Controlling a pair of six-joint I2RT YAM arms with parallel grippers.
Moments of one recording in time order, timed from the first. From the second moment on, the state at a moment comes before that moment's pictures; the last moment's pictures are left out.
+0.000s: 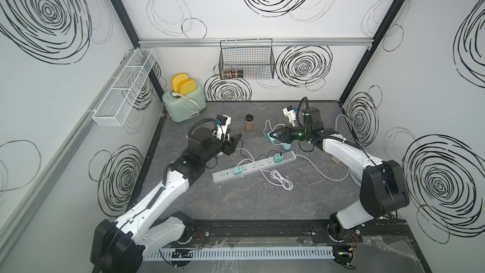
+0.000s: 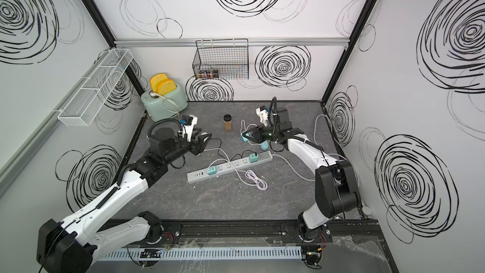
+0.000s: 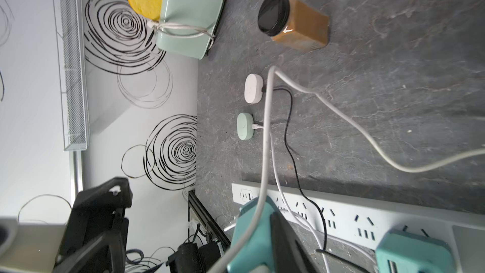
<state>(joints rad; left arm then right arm) -0.43 1.05 0.79 -0.05 0.19 -0.14 0.32 1.55 1.10 -0.21 -0.82 0.10</state>
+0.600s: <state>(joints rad) -0.25 0.95 0.76 -0.31 0.37 -0.29 0.54 1.51 1.15 -0.51 -0.73 -0.53</state>
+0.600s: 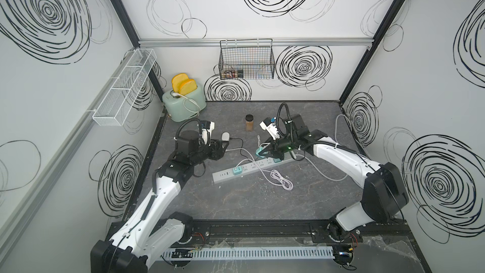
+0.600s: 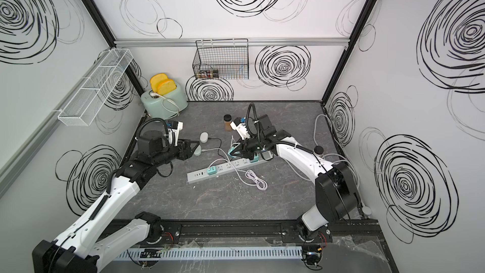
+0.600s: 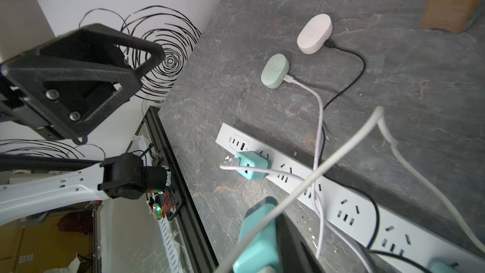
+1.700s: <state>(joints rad) -0.25 0.98 0.74 -0.32 0.43 -0.22 0.58 1.72 1.21 -0.71 -0.45 -0.84</state>
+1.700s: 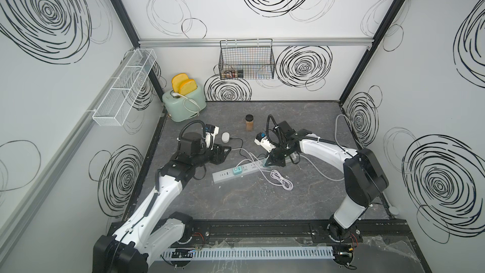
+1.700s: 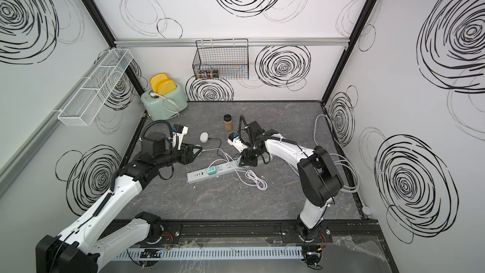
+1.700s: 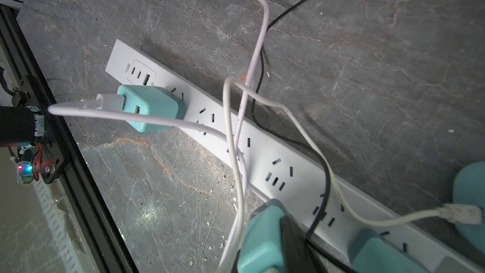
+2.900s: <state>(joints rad) -0.25 0.99 0.73 -0.34 0.46 -0.22 0.58 1.80 1.26 -0.68 -0.49 -1.03</state>
